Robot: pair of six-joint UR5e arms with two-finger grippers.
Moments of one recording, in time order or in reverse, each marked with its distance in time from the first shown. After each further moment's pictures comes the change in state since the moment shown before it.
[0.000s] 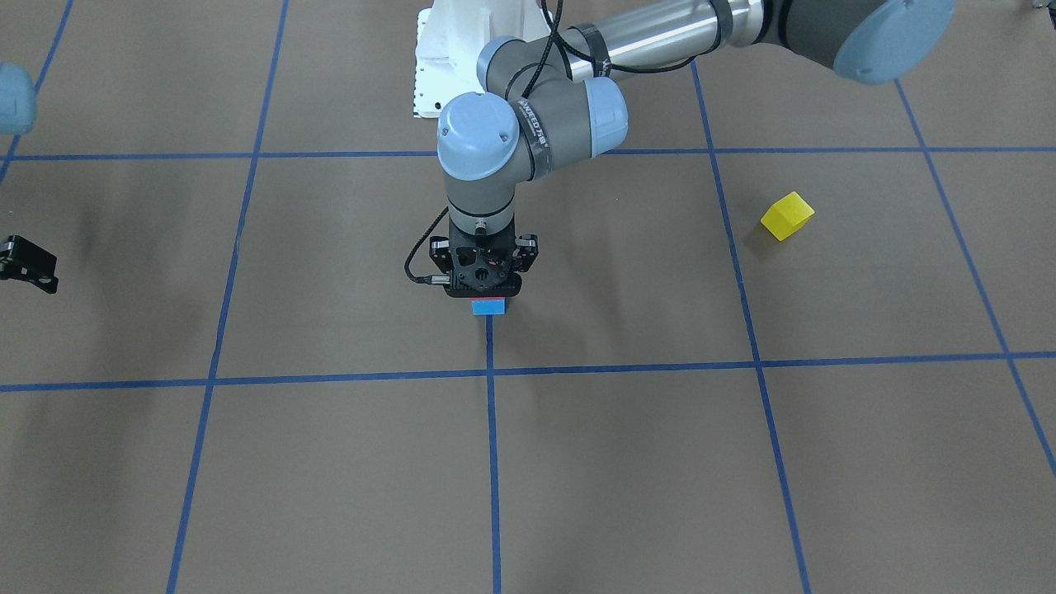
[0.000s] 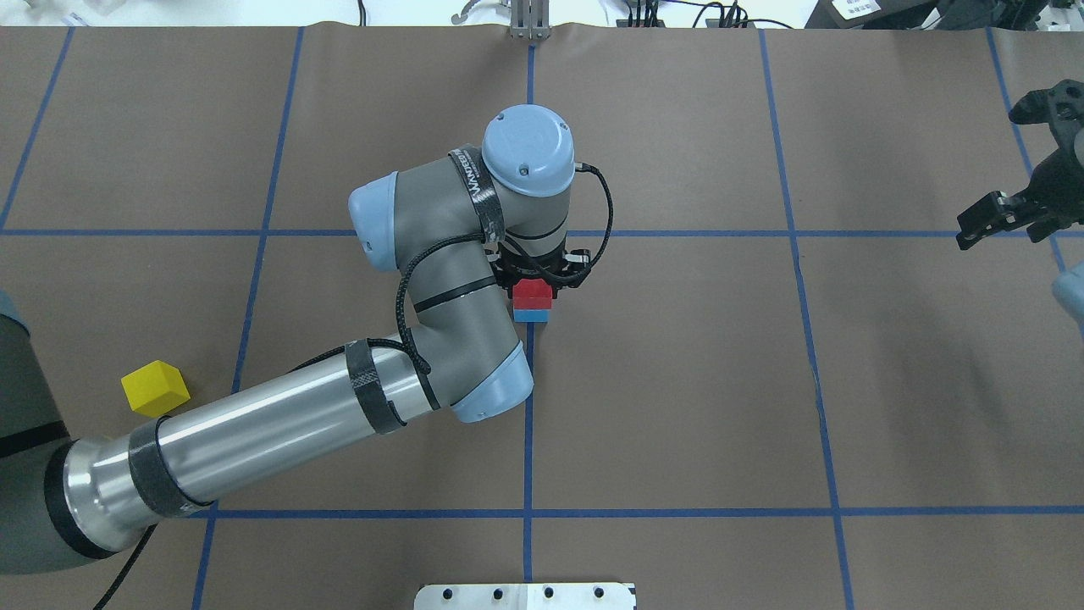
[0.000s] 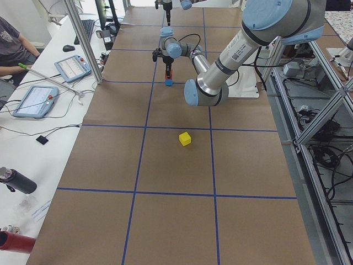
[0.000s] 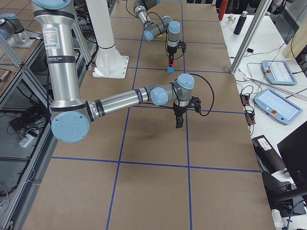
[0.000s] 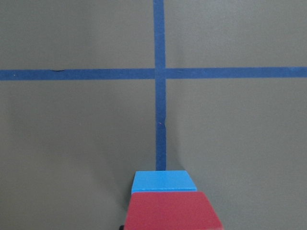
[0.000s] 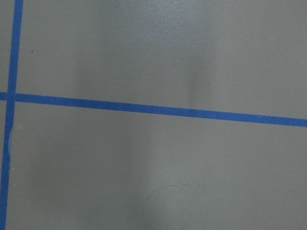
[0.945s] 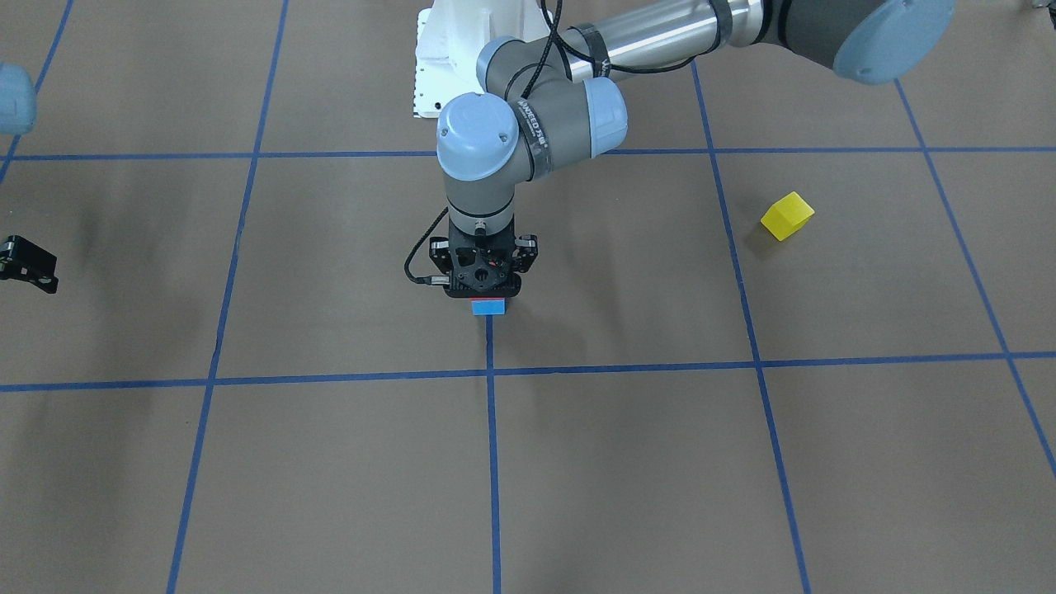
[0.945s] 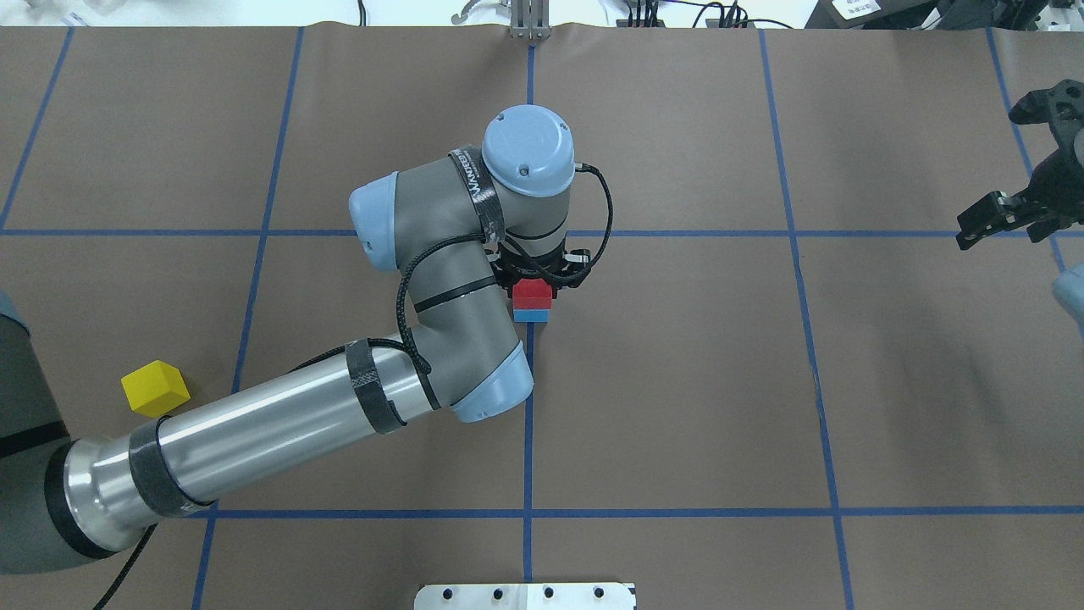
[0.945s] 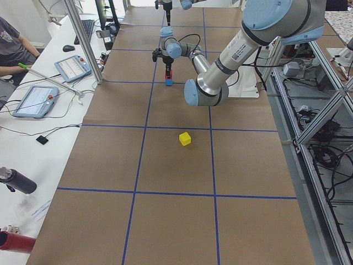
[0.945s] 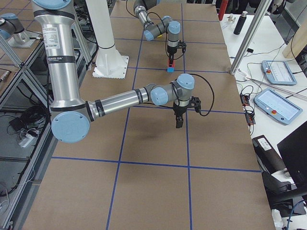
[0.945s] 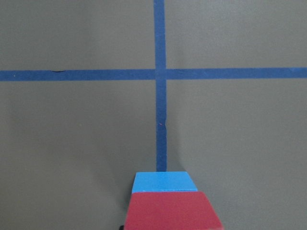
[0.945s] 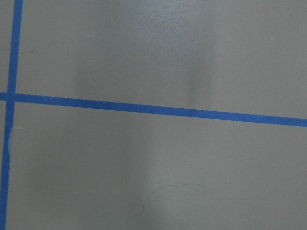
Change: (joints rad) left arm 0.000 0.000 0.002 -0.001 0.001 0.000; right arm 0.000 0.000 0.000 0.000 0.000 0.000
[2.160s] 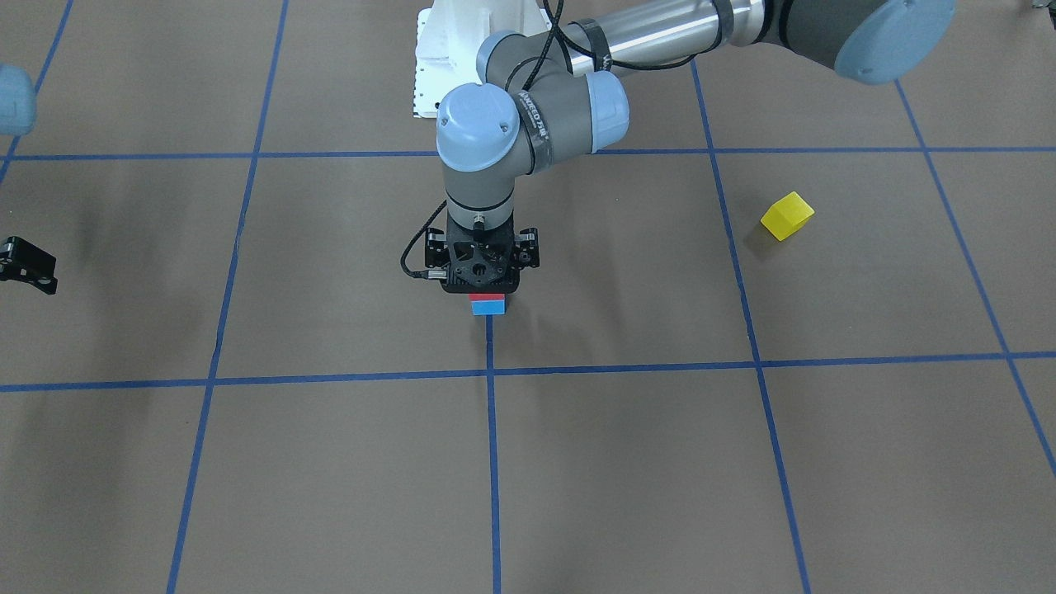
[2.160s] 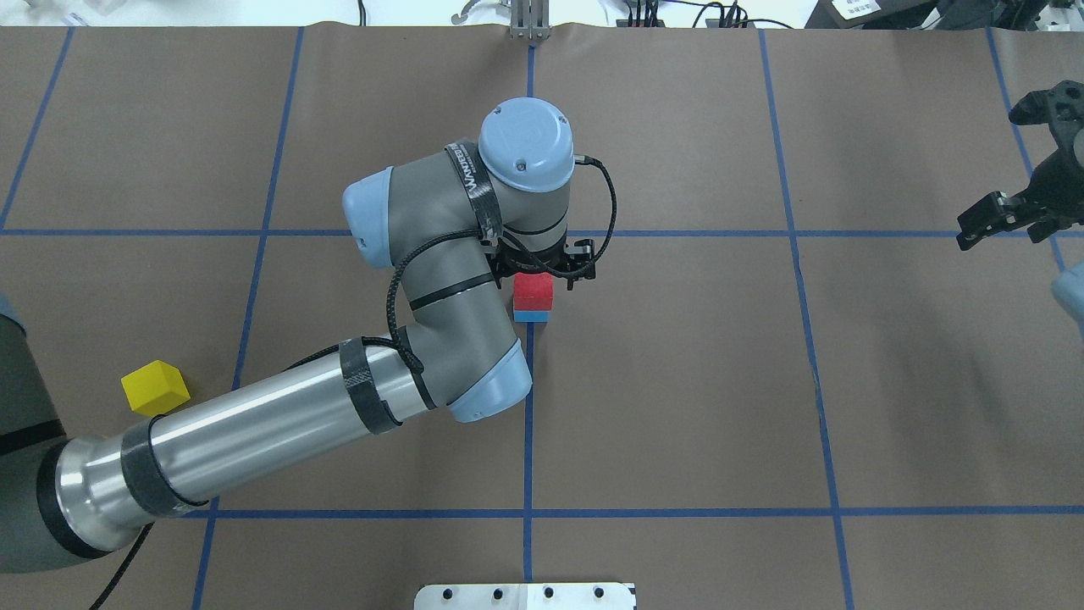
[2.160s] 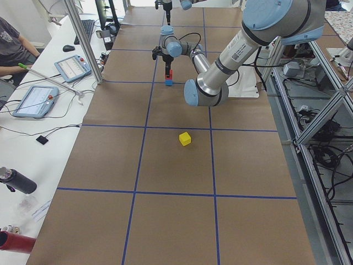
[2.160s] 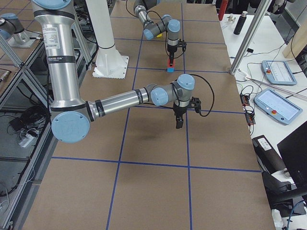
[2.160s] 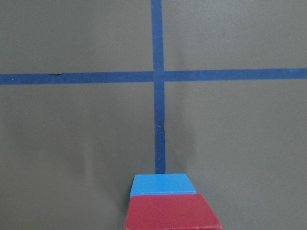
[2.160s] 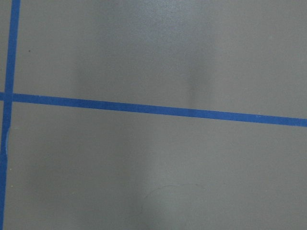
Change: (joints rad) left arm -0.010 0.014 -0.062 0.022 0.009 0.012; right arm 0.000 0.001 -0.007 0.000 -0.002 -0.001
